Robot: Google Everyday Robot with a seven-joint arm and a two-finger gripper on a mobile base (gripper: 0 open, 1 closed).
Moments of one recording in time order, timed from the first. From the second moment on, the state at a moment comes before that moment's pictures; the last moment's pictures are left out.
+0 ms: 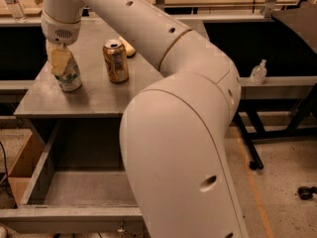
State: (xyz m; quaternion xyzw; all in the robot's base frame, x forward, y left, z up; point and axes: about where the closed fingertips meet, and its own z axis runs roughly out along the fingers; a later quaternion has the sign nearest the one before) arm 0.648 0.270 0.903 -0.81 0.54 0.10 0.21
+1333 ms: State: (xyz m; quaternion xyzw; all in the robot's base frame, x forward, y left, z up) arm 0.605 0.260 0.967 -0.84 0.50 0.11 0.20
